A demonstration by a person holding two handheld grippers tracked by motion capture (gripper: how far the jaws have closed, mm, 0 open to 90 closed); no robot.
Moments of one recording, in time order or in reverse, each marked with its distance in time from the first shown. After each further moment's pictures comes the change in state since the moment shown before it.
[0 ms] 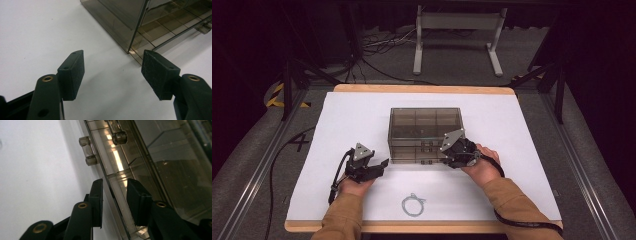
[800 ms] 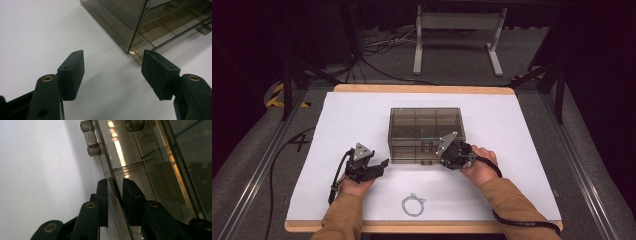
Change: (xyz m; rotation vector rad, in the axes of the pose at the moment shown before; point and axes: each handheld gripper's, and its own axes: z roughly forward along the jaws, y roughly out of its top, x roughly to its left) left arm 0.000 0.000 0.000 0.000 -0.001 0.000; right arm 0.006 0.002 0.013 0.090 0.006 -0.029
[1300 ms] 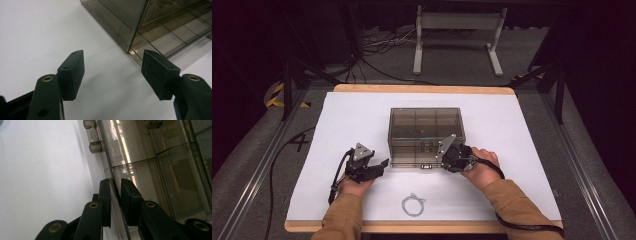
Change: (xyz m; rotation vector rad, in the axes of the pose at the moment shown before) left arm 0.000 0.000 0.000 0.000 0.002 -0.001; right arm 0.010 0.002 -0.008 0.046 0.033 -0.028
